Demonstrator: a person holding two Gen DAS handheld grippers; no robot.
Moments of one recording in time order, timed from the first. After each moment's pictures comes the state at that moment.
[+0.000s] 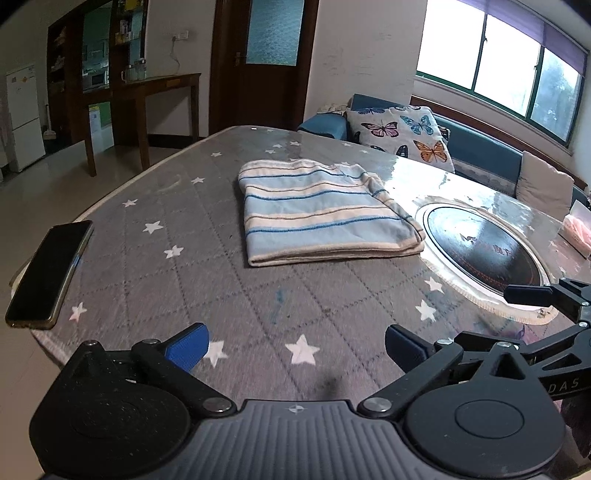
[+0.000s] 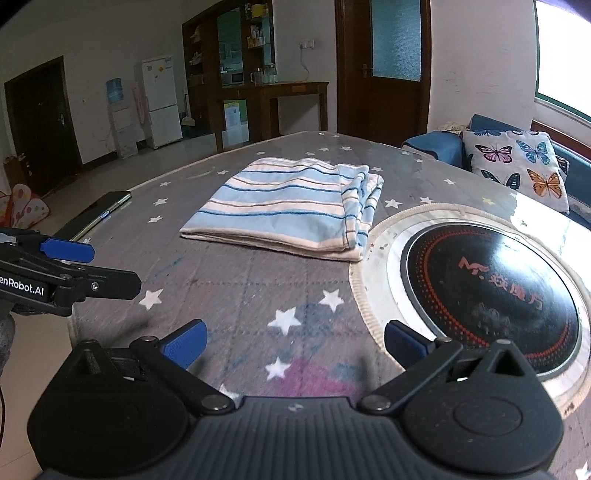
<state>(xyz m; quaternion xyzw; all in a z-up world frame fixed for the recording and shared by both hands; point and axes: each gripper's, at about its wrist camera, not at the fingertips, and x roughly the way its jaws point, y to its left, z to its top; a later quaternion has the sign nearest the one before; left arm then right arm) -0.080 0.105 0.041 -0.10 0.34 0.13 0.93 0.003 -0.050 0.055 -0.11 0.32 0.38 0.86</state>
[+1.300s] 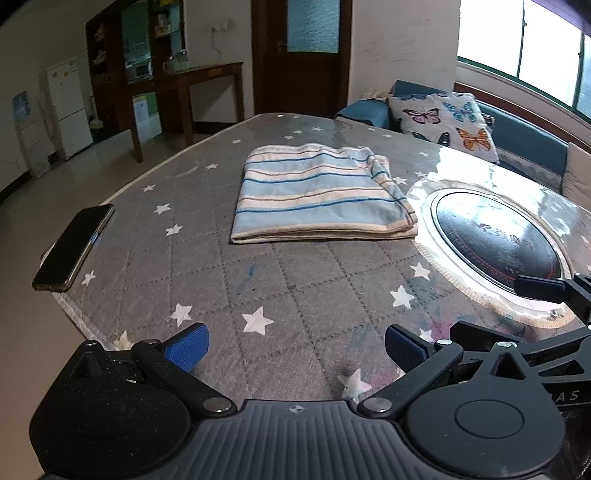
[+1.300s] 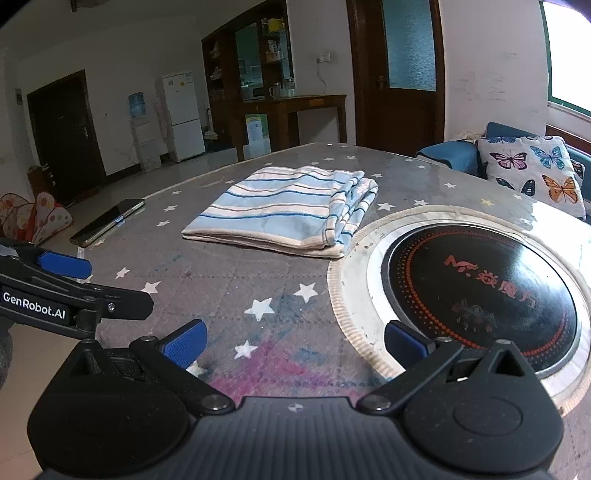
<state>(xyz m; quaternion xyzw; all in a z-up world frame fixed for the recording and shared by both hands) -0.063 0.034 0.045 -0.09 0.37 0.22 0.90 0.019 -0.095 0.050 -0.09 0.30 0.42 0.85</state>
